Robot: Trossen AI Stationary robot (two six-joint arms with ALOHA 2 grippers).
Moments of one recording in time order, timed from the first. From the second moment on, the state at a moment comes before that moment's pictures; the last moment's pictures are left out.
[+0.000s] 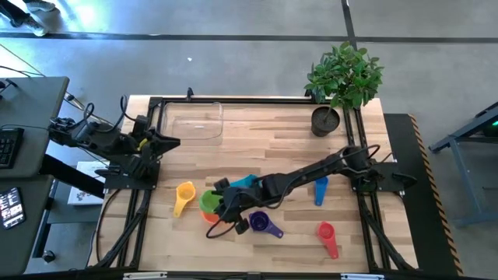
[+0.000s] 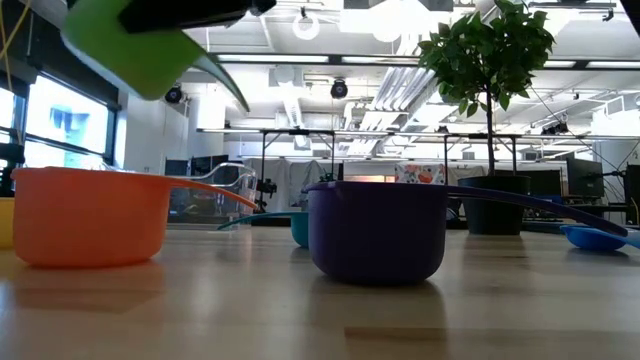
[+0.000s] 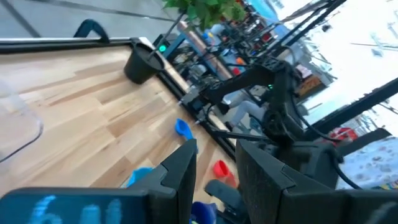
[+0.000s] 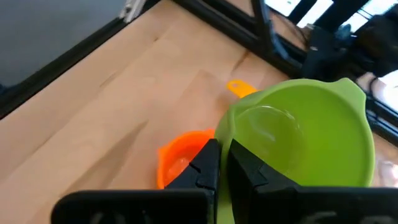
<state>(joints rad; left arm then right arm) -0.37 0.45 0.82 -0.58 -0.55 -0.90 0.30 2.16 1.83 -0.31 0.04 -0.37</state>
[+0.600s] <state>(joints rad) -0.37 0.45 0.82 -0.69 -0.56 -0.99 0.30 2.23 1.83 -0.31 -0.02 -0.43</state>
